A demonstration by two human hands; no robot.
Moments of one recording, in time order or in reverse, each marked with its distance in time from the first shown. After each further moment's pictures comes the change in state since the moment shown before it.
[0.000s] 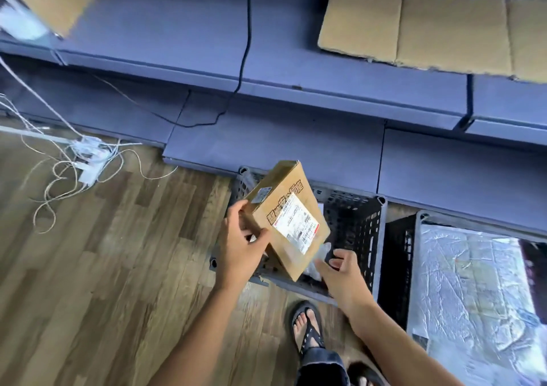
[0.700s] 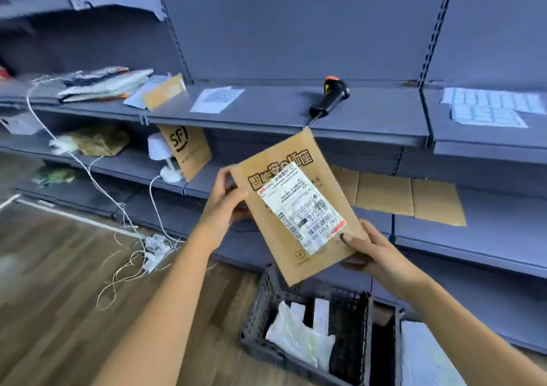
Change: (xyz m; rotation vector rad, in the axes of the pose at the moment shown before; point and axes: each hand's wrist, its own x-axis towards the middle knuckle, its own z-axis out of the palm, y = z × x) left_hand -0.173 0.314 -0.191 -0.424 -0.170 0.508; right_hand -0.280 -0.141 -0.160 0.238 -0.394 -0.677
